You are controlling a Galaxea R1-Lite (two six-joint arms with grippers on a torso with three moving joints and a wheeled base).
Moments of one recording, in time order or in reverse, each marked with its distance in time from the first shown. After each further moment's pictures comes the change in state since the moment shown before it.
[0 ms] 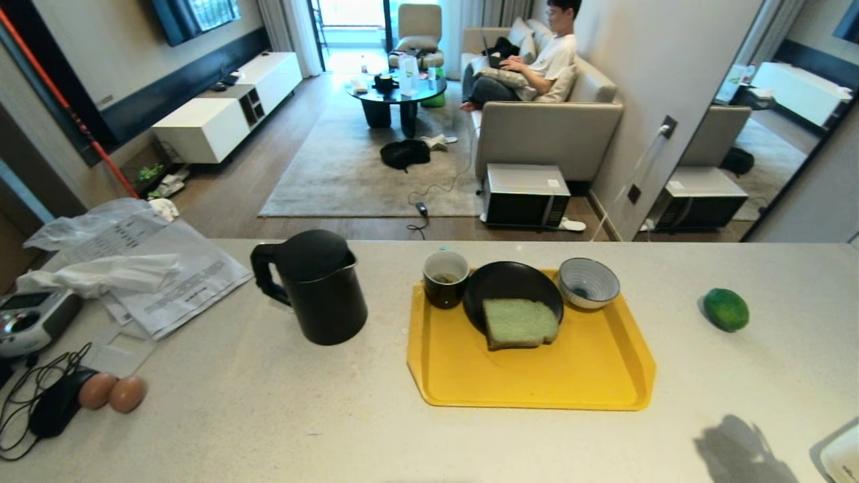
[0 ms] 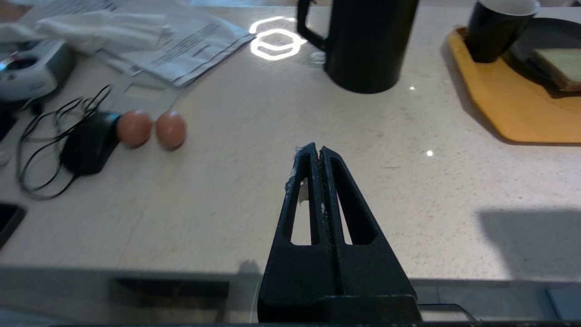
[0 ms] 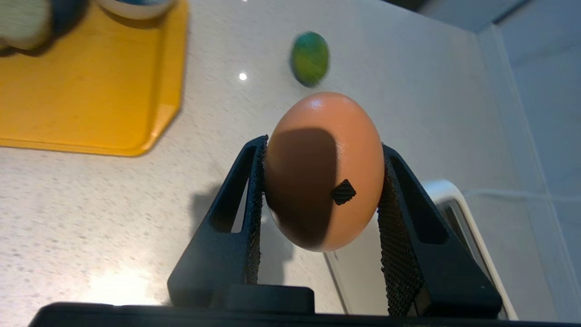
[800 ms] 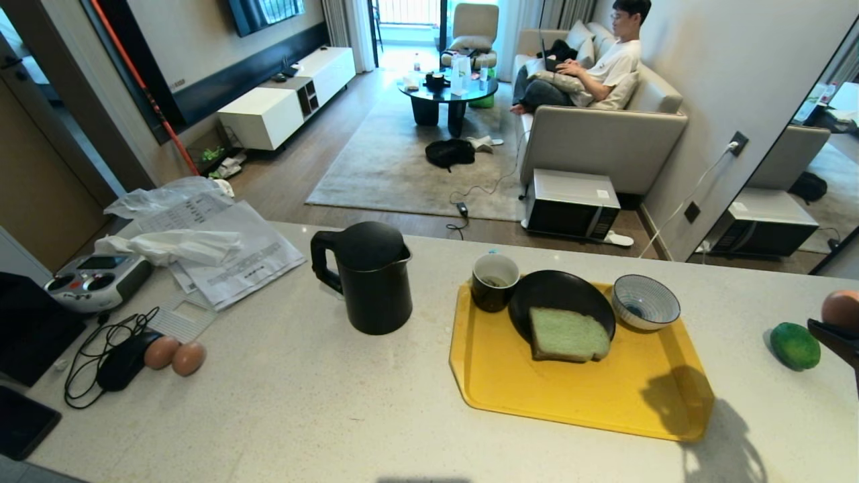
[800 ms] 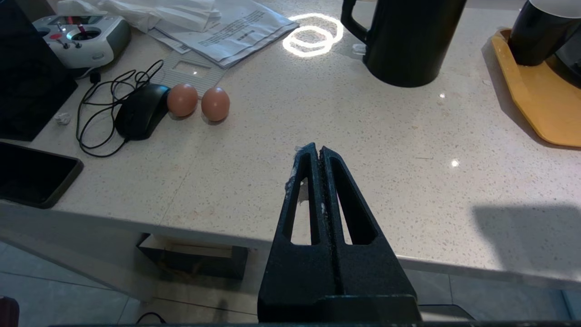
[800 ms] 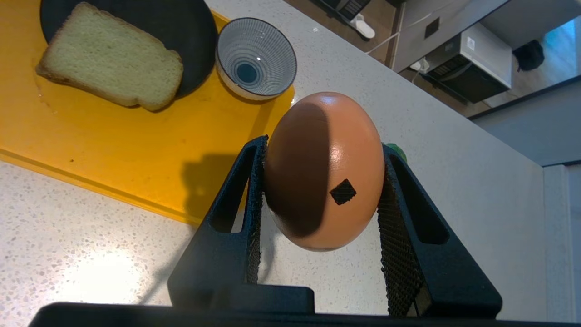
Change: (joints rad) left arm 0.000 0.000 0.000 0.000 0.000 0.000; right arm 0.265 0.241 -0.229 0.043 -0.116 -0.058
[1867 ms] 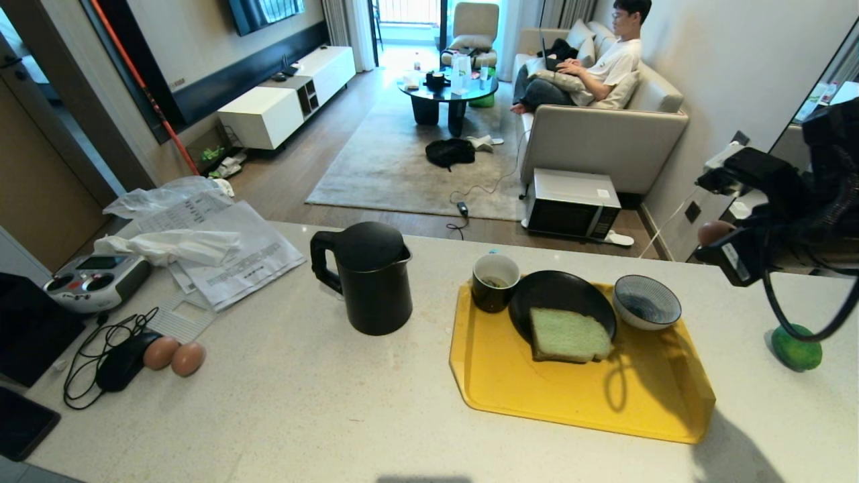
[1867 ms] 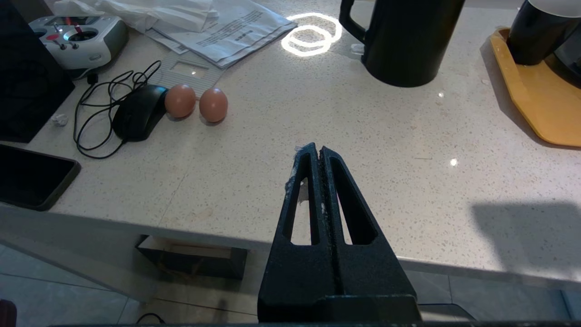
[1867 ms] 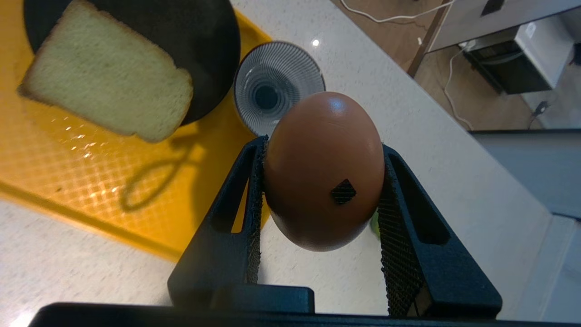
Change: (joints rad) left arm 0.000 0.000 0.000 0.000 0.000 0.000; right arm 0.088 0.575 -0.712 0.410 -0.056 -0.068
